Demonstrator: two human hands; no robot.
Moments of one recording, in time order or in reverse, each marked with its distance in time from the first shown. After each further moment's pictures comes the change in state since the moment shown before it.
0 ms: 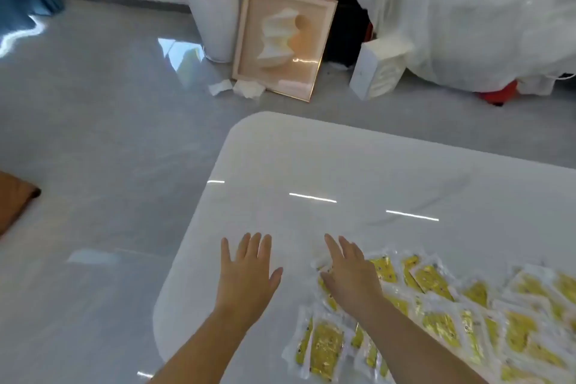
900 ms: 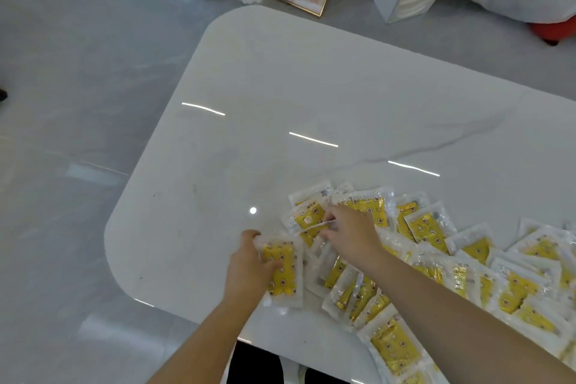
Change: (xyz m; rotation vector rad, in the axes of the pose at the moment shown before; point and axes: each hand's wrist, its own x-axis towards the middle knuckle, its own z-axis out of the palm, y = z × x) left_hand -0.042 0.084 0.122 -0.933 -0.312 -0.689; right_hand 0.032 0.076 0.058 0.203 -0.046 -0.078
